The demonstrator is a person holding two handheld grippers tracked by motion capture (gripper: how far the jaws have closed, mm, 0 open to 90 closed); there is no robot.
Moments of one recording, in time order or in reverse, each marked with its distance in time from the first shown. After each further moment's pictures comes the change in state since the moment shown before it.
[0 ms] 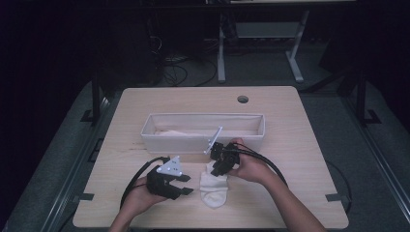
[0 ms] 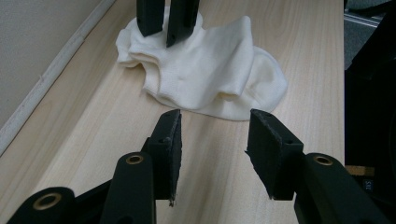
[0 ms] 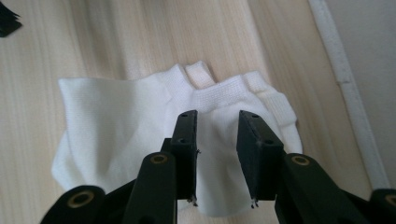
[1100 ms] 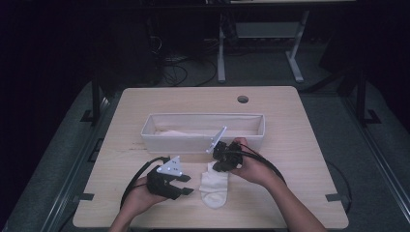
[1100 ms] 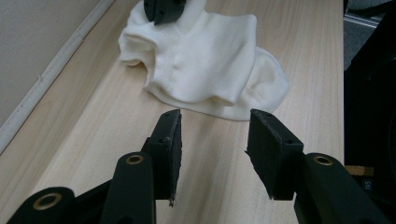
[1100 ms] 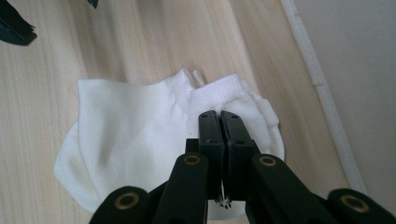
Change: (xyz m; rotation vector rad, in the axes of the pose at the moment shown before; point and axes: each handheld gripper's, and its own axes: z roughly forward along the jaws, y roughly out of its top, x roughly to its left) left arm 0.000 0.000 0.001 0.002 -0.003 0.000; right arm 0.006 -0.004 -0.017 -0.058 -0.061 -0.007
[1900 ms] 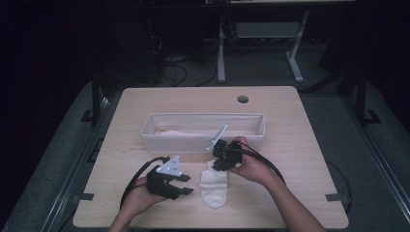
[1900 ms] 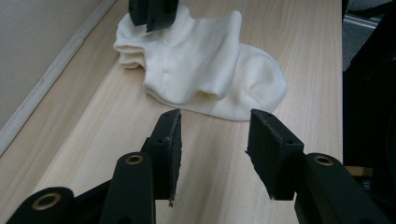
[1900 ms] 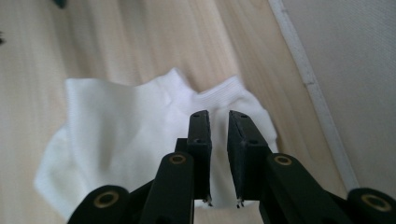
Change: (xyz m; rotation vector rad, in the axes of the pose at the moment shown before) left arm 0.000 0.000 -0.001 -0.005 0.001 0.001; right arm -0.007 -0.002 0.006 -0.007 0.003 0.034
